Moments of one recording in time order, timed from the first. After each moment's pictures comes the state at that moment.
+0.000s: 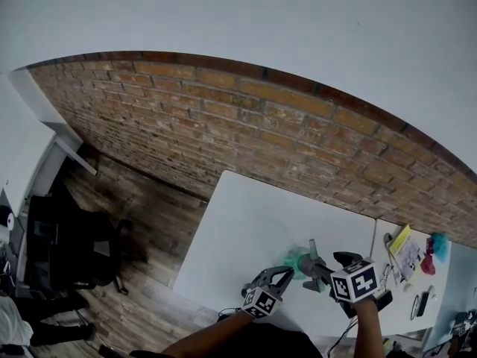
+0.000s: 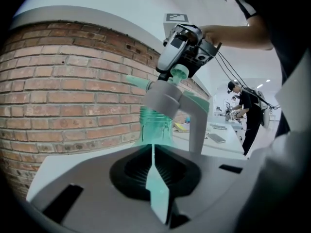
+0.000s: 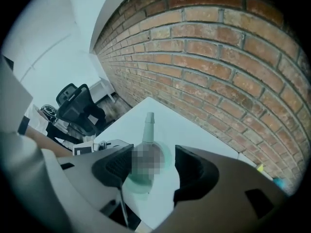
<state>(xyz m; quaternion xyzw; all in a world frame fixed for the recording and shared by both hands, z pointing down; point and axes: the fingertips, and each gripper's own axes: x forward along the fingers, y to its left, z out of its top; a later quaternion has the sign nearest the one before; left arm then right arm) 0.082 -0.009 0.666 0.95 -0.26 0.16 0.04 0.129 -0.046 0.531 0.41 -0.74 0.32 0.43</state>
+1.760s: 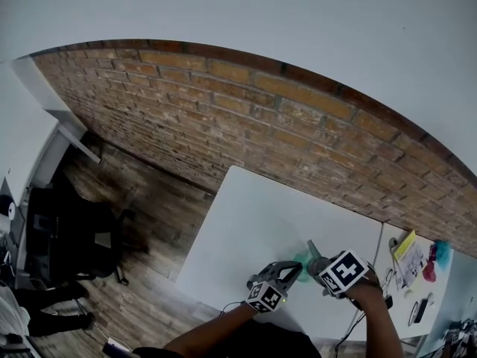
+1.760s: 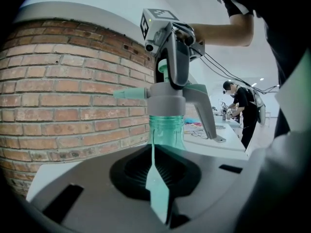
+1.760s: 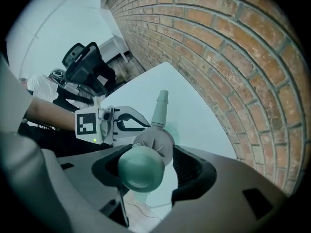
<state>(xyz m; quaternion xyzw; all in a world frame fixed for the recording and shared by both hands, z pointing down) 0.090 -0.036 0.661 0.96 -0.23 0.15 0.02 0.119 -0.041 0.572 0.25 -0.67 0.33 0.62</state>
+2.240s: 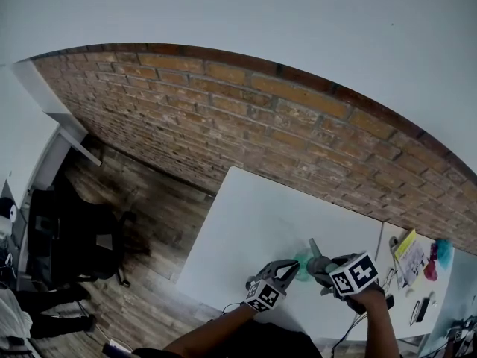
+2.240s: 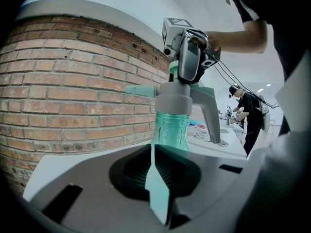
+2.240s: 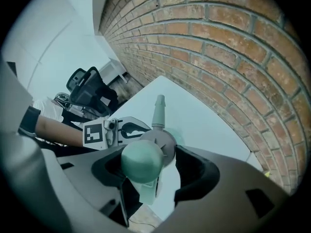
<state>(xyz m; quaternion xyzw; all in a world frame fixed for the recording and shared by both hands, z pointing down) 0.081 -0.040 0.665 0.95 -0.26 0.15 0.06 0.120 -0.038 0.564 0.29 -0.71 0.38 0.51</state>
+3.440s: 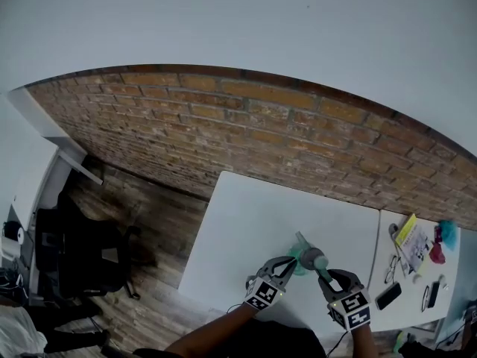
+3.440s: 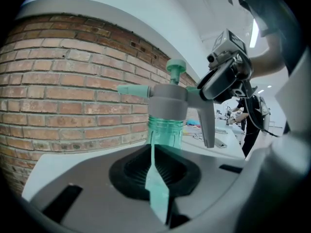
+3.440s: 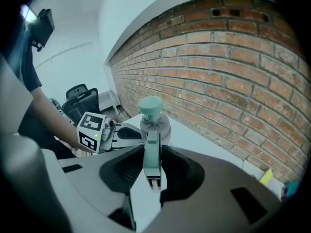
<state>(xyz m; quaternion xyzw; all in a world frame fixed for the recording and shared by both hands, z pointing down) 0.091 -0.031 0.663 0.95 -0.25 0.16 0.07 0.146 0.010 0.559 0.43 -0.81 0.22 0.34</state>
